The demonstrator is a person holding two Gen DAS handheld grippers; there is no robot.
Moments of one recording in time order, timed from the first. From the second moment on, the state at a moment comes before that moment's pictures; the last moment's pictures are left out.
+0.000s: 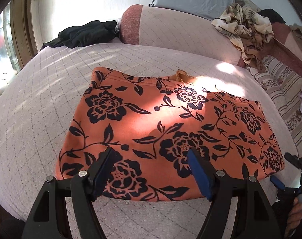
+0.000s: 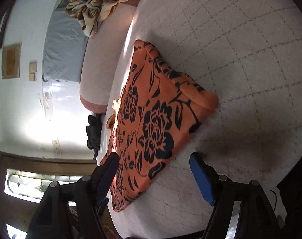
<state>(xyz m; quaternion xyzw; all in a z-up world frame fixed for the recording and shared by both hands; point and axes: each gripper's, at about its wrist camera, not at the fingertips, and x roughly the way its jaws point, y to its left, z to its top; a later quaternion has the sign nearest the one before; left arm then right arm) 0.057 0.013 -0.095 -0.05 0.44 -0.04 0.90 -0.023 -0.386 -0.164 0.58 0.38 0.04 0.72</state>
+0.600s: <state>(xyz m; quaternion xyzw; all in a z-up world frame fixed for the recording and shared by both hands) 0.082 -0.033 -0.115 -0.02 0.46 -0.03 0.89 -0.031 -0.433 -0.143 0.52 0.41 -0.01 0.75</state>
